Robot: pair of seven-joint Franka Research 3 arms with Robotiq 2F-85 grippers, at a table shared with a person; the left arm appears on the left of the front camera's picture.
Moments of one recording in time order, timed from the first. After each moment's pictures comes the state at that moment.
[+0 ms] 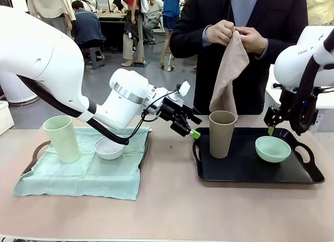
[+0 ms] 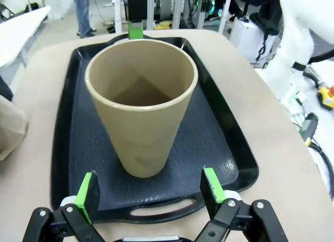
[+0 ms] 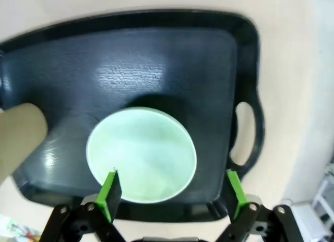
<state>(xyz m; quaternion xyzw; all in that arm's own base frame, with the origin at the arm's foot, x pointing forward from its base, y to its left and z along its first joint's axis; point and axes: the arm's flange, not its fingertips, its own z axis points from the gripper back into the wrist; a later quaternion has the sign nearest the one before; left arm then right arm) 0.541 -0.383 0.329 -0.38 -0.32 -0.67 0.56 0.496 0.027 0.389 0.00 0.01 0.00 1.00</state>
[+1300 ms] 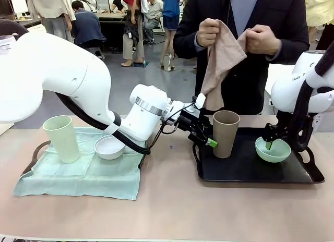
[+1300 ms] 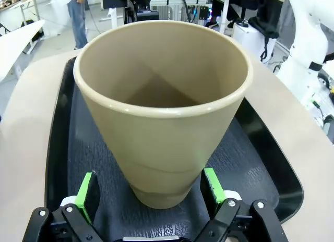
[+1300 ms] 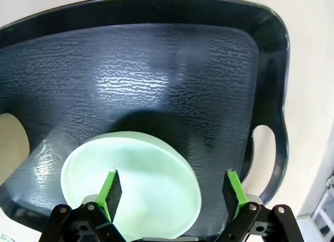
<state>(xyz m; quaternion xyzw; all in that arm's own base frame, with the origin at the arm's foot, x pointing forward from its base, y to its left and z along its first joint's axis) 0.556 -0.440 0.281 -0.39 -0.35 -0.67 0.52 0.496 0.023 0.336 0.00 -0.02 0.01 1.00</state>
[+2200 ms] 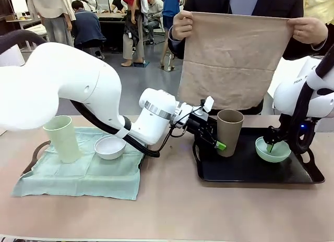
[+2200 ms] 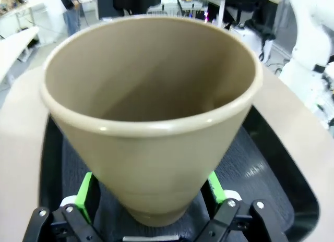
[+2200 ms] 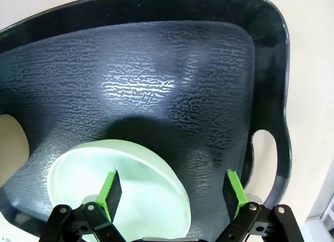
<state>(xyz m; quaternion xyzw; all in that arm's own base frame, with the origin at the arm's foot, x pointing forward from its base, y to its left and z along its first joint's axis) 0.557 -0.473 0.265 -0.41 -0.35 -0.67 0.51 0.495 0.011 0.322 0.02 -0.02 -0.01 1.00</state>
